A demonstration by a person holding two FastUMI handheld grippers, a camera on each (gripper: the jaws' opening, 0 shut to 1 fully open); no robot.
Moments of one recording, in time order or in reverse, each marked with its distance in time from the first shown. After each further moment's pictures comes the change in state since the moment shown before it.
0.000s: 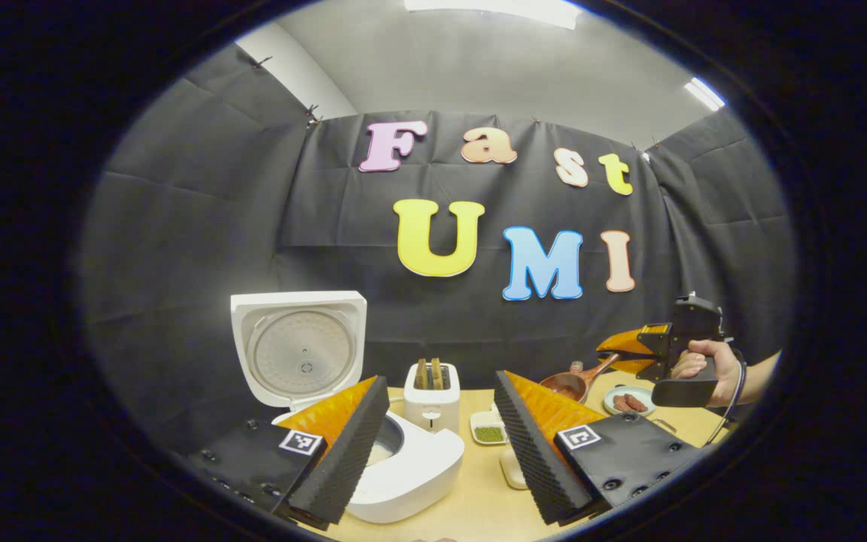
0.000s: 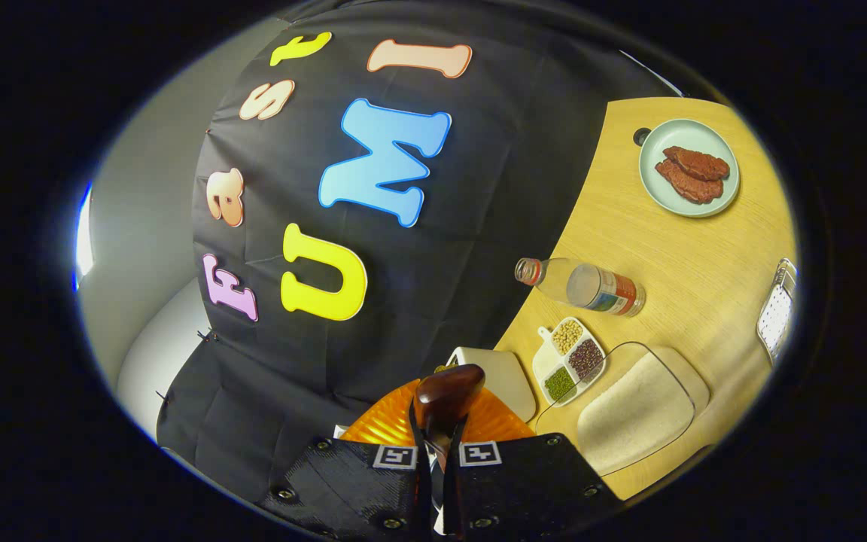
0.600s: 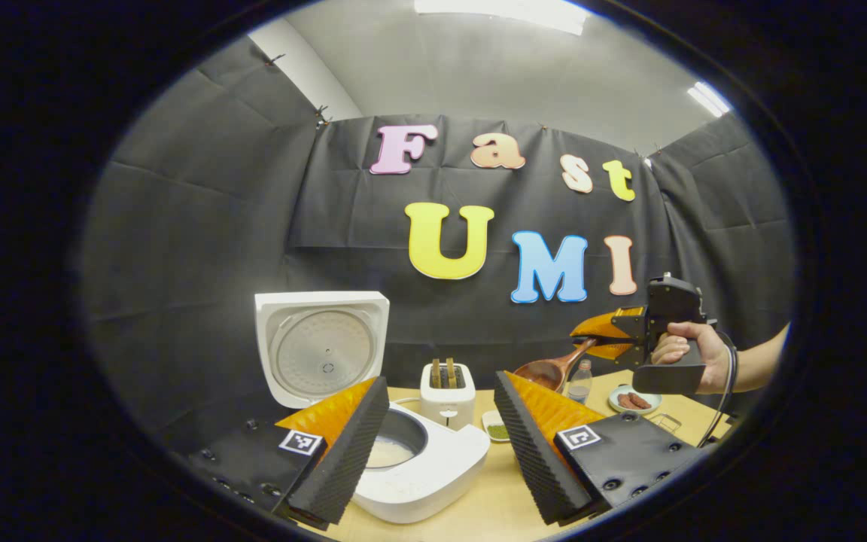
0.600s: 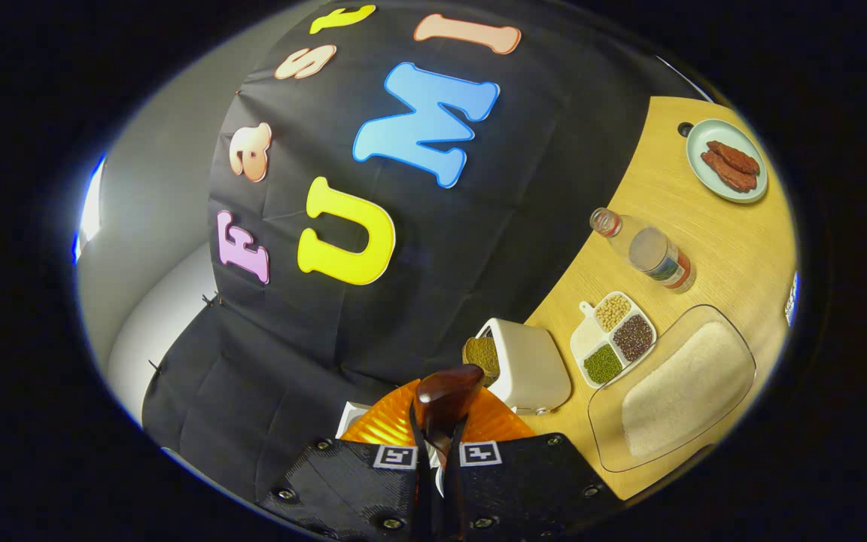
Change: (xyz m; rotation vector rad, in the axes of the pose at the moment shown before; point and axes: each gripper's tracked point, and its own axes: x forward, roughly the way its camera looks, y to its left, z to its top) left arm -0.014 0.048 -0.005 -0.013 -0.008 0.005; right arm 0.044 0.055 -0.061 -0.113 0.090 0.040
